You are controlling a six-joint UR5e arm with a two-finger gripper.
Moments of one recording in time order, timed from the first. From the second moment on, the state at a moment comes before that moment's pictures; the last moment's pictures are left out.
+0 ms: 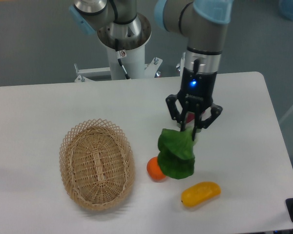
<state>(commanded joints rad) 2.53 -1.71 -1.71 -0.83 1.22 0.92</state>
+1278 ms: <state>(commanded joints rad) 2.06 -1.91 -1.83 -0.80 1.73 0.81</state>
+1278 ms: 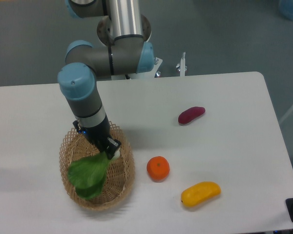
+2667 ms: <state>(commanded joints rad) 2.11 -1.90 -1.70 -0.79 1.79 0.68</state>
